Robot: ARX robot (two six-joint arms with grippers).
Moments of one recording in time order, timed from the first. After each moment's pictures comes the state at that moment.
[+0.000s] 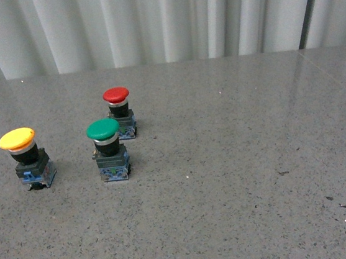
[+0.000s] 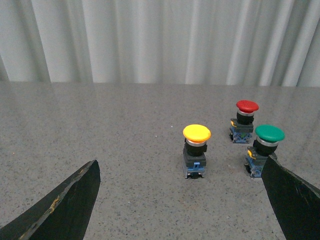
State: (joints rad) left arm 0.00 0.01 0.01 0.00 0.00 0.00; right arm 0.00 0.00 0.01 0.00 0.00 0.00
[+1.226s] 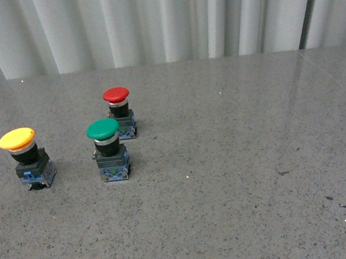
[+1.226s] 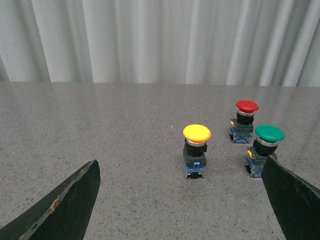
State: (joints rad) left arm 0.00 0.01 0.01 0.00 0.00 0.00; right arm 0.00 0.00 0.01 0.00 0.00 0.00
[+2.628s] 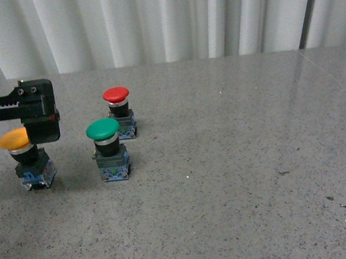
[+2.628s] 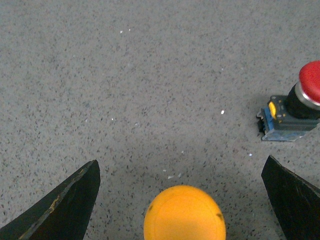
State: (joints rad) left arm -0.15 1.55 0.74 0.27 -0.12 -0.08; right arm 0.00 0.00 0.01 0.00 0.00 0.00
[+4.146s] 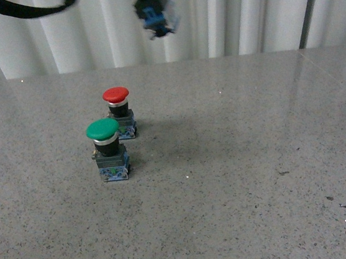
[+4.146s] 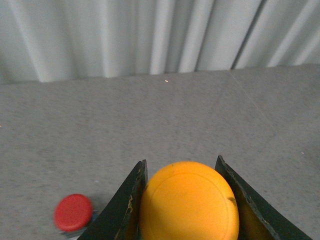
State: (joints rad) left arm -0.52 1.57 1.15 0.11 -0.16 -0.18; right arm 0.00 0.00 0.01 0.00 0.00 0.00
